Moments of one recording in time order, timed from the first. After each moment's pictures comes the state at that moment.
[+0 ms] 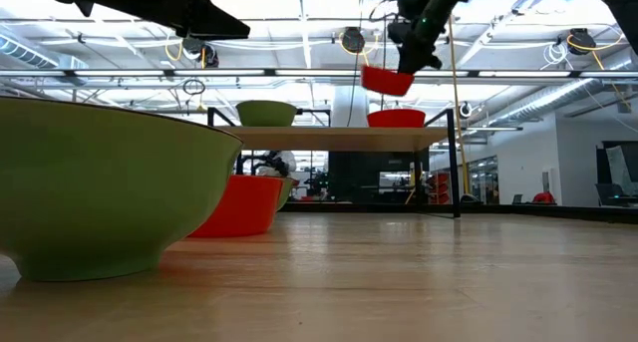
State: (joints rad) left arm 0.20 0.92 0.63 0.15 -0.10 0.36; right arm -0.92 1.84 2.12 -1.25 -0.21 -0.14
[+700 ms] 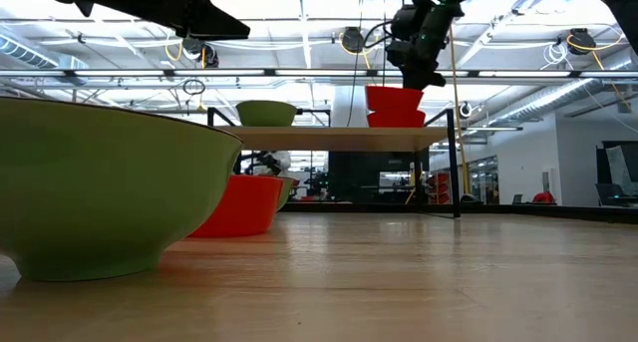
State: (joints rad) left arm 0.20 0.92 0.63 0.15 -0.10 0.36; right arm -0.91 1.84 1.99 -1.28 -0.21 -0.12
